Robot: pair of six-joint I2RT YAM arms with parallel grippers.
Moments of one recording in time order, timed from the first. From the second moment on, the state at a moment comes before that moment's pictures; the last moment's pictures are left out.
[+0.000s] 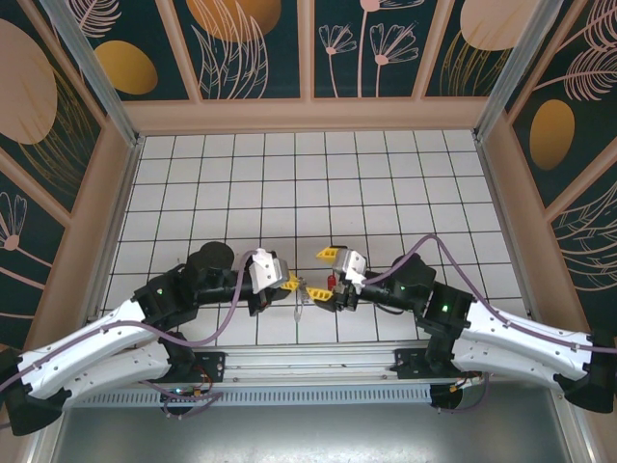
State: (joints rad) left arm -0.98 0.77 0.70 -0.34 0.33 0.16; right arm 1.14 0.71 0.56 0.06 -0.13 -0.13
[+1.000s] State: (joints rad) left arm -0.98 0.53 0.55 -0.31 0.10 -0.19; right arm 0.99 0.89 0.46 -0.31 0.14 0.56
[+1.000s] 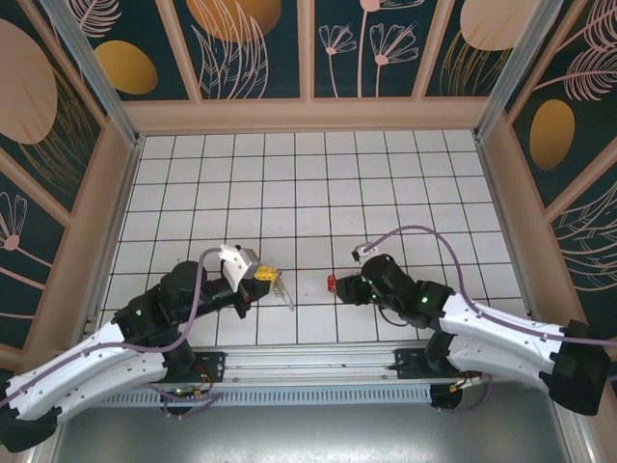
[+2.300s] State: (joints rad) left arm -0.98 0.50 0.43 -0.25 0.08 -0.32; right arm 0.90 1.30 0.61 -0.30 -0.09 0.36
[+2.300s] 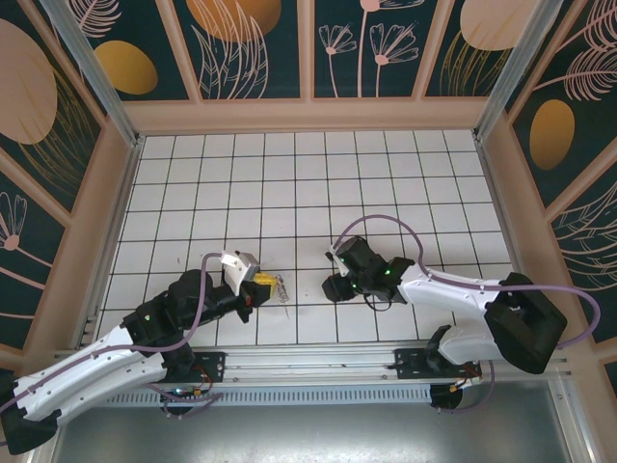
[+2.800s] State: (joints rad) left arm -0.98 0.50 0.43 -0.25 0.08 -0.32; right arm 0.91 1.26 0.62 -0.30 -0.07 0.36
